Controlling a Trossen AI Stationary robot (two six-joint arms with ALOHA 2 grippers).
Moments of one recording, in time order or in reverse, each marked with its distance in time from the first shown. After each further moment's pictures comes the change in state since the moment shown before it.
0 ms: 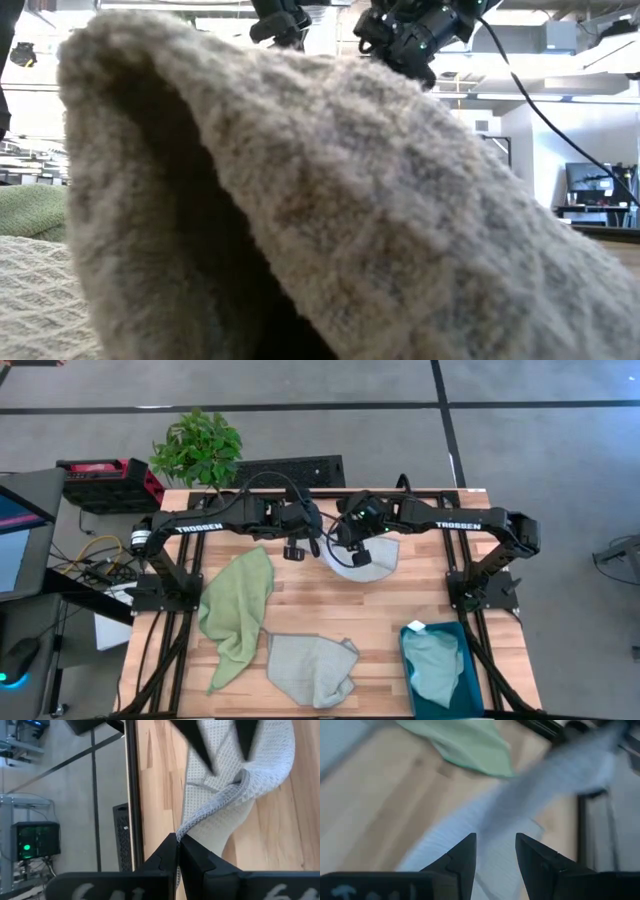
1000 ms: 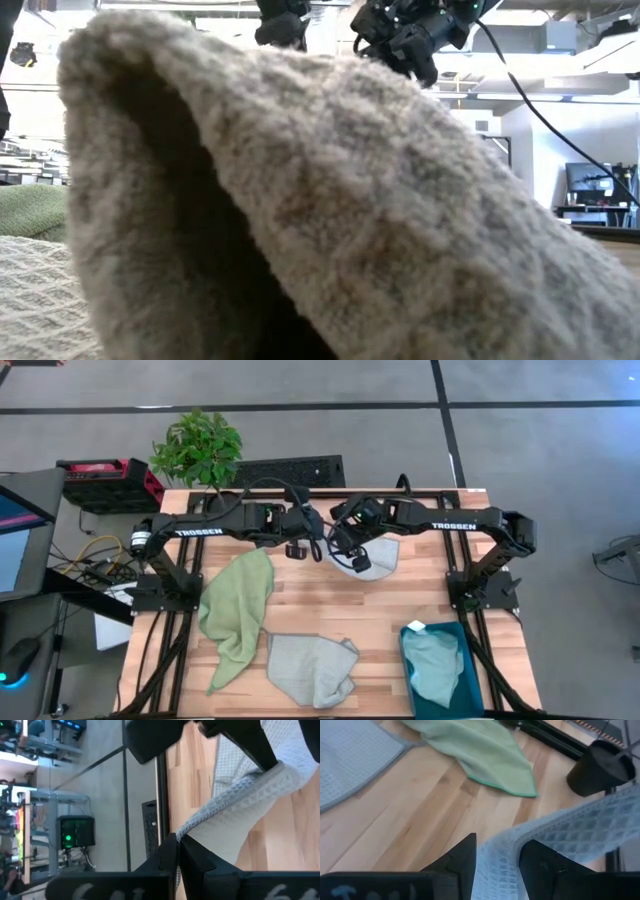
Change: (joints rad) left arm -0.046 0.002 0.000 0.040 -0.188 0.025; right arm 0.008 0.029 0.000 0.027 -0.136 -0.008
